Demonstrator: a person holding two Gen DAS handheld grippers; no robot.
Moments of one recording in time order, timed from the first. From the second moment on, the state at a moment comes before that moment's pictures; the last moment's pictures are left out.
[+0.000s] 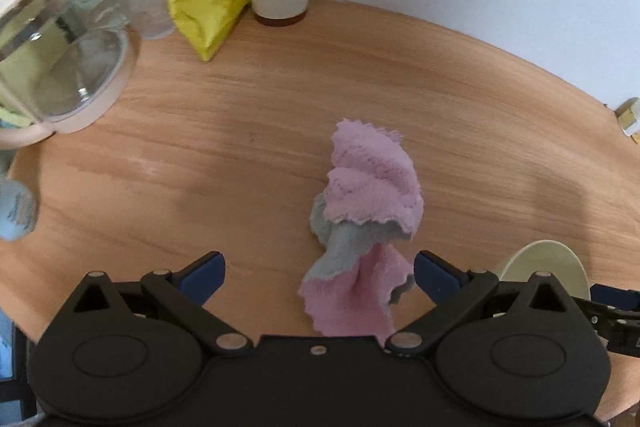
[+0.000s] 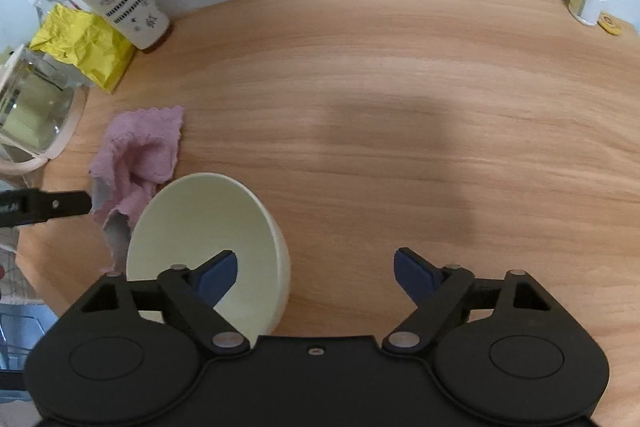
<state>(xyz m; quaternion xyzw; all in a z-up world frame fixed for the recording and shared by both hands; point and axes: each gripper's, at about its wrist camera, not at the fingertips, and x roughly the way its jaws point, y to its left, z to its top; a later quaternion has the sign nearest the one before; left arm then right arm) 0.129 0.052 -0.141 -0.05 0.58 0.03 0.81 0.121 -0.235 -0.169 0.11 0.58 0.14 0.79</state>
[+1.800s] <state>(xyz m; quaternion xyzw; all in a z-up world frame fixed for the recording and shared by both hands) 0.164 0.039 -0.189 0.04 0.56 -0.17 0.81 0.118 -0.227 -0.176 0.18 0.62 0.09 0.76</state>
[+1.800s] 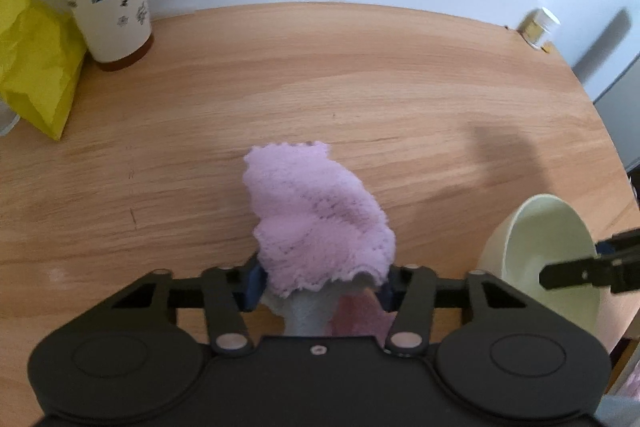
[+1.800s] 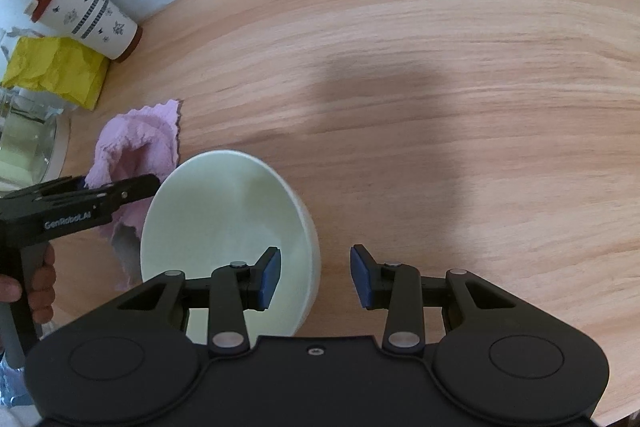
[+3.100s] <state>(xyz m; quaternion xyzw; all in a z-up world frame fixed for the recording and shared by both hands) 0.149 0.063 -0.161 -0.01 0.56 -0.18 0.81 0.133 -0.232 -0.193 0.20 0.63 0.08 0.75</state>
